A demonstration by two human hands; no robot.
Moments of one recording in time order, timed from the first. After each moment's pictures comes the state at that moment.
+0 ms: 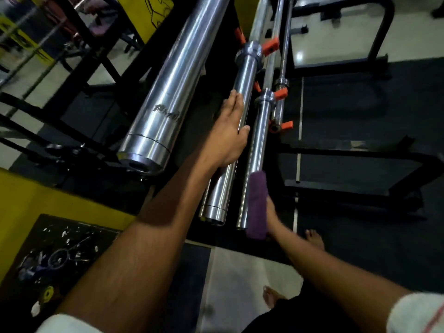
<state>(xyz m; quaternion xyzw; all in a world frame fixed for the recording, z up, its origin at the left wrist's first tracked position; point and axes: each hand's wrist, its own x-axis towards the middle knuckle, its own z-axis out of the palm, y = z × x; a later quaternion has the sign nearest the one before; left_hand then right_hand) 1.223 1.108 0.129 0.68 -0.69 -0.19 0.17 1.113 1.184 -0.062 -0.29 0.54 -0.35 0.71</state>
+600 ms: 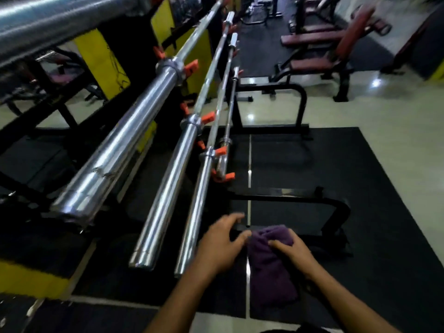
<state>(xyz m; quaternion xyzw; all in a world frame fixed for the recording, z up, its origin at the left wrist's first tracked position) 1.096 1.201 0.066 0.63 -0.68 -0.31 0.23 0.879 1.182 -0.009 -0.39 0.57 -0.34 0.63</state>
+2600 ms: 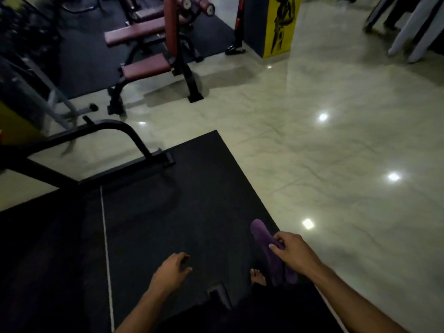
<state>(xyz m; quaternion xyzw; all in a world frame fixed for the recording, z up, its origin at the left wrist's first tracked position) 0.407 0.655 -0.137 0.57 -0.75 -0.32 -0.11 0.044 0.776 -0.078 -0.49 0.79 -0.13 0.35</state>
